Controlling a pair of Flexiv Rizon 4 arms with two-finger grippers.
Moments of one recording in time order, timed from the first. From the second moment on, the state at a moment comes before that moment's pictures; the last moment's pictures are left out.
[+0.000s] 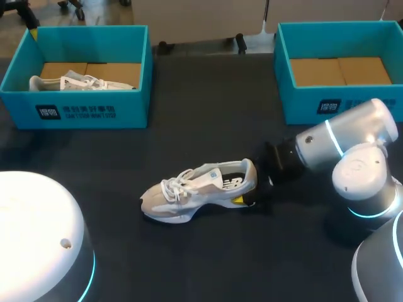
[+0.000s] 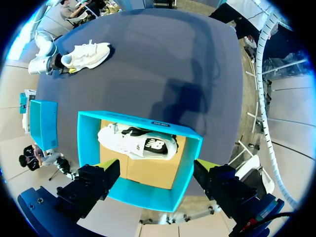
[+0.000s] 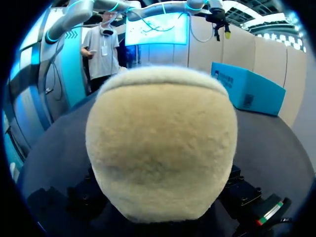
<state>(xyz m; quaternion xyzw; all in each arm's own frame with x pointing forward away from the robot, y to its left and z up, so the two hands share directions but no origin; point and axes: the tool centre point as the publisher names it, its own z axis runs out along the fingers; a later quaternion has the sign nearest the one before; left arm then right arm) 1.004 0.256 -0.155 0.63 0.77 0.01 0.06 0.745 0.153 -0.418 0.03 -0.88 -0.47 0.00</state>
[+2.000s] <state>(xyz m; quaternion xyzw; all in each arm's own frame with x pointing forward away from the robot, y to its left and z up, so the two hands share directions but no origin) 0.993 0.196 -0.132 0.49 0.87 0.01 0.04 0.737 0.124 -0.424 -0.03 -0.89 -0.46 -0.04</state>
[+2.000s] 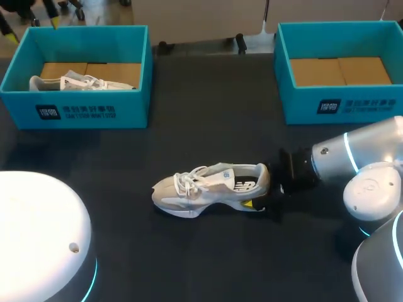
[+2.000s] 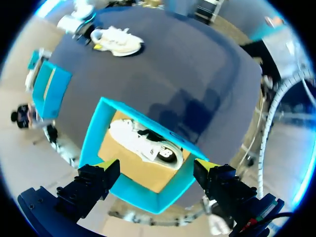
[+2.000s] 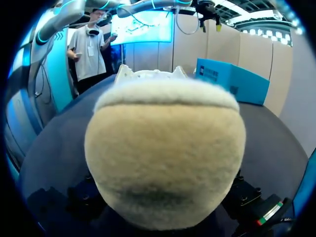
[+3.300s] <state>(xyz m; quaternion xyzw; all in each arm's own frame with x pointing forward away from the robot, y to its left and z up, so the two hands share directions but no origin) 0.951 0.111 -0.133 -0.13 0.99 0.02 -0.03 0.737 0.124 -0.424 -0.03 -0.89 -0.46 -0.04</state>
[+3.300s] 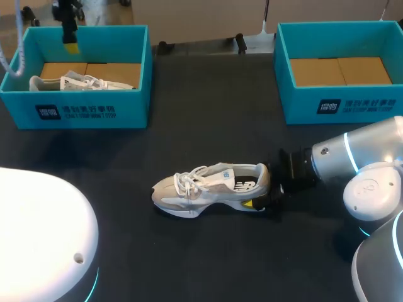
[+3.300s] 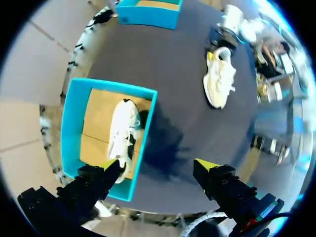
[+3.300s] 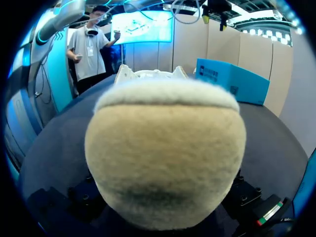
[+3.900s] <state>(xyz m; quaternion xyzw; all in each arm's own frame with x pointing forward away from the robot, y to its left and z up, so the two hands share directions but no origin) 0.899 0.035 -0.156 -0.33 0.94 0.02 -0.10 0.737 0.124 -0.424 -0.03 -0.89 -0.46 -0.04</state>
